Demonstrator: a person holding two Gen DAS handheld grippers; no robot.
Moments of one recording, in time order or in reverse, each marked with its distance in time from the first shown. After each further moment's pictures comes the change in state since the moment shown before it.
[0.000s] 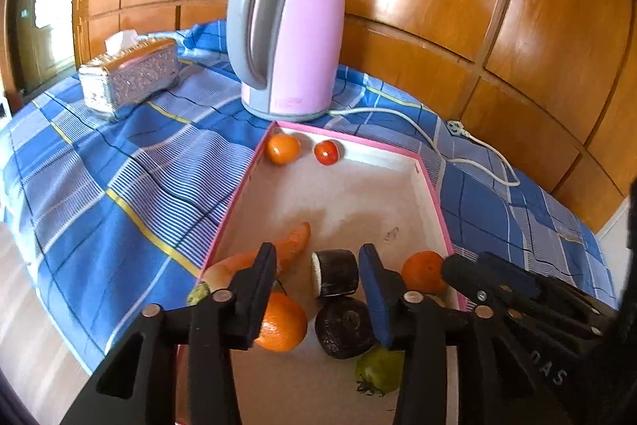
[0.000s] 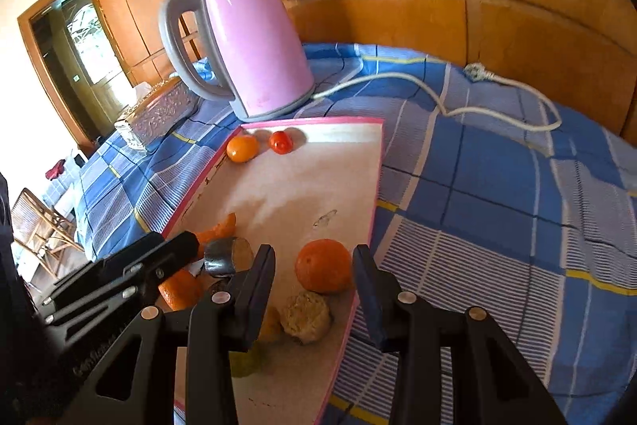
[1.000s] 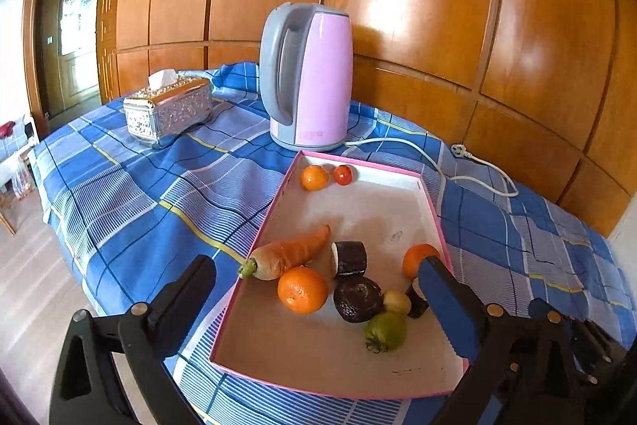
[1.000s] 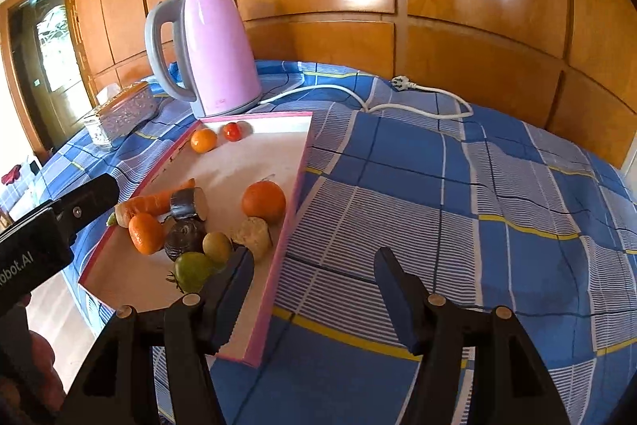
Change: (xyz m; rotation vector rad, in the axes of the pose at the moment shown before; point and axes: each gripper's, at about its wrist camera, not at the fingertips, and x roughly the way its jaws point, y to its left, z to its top) left arm -0.060 -0.001 -0.026 0.026 -0.135 0.080; right arm -0.056 -0.004 -0.058 0.006 -0.086 -0.214
